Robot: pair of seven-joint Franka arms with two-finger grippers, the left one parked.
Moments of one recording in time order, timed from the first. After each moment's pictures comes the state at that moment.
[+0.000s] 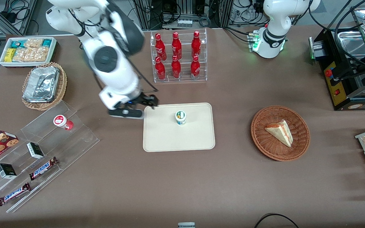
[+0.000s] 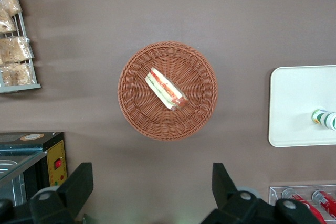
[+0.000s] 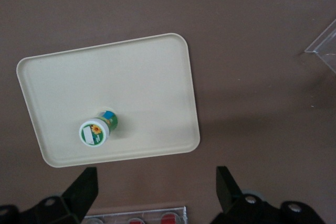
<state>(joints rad) 0.51 0.17 0.02 -1.69 0.09 1.83 0.65</state>
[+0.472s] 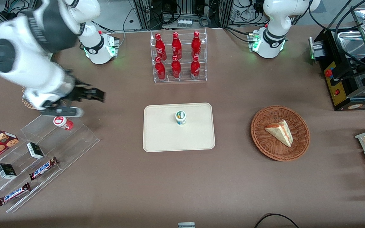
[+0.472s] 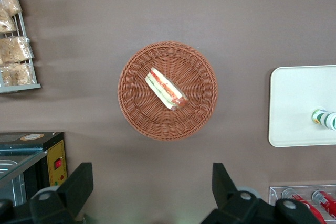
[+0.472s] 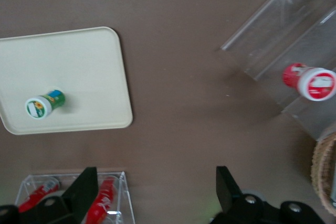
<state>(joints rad) 0.19 0.04 0.02 -1.67 0.12 1.55 0.29</state>
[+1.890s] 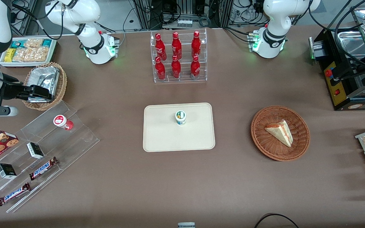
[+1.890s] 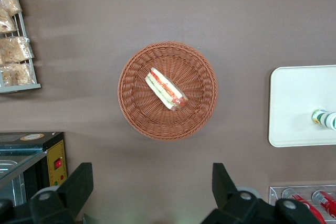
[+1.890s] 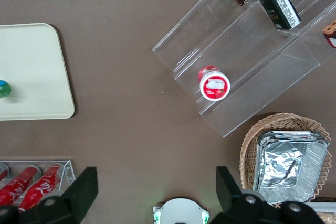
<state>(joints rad) 0.03 0.02 -0.06 -1.64 0.04 1.45 0.01</state>
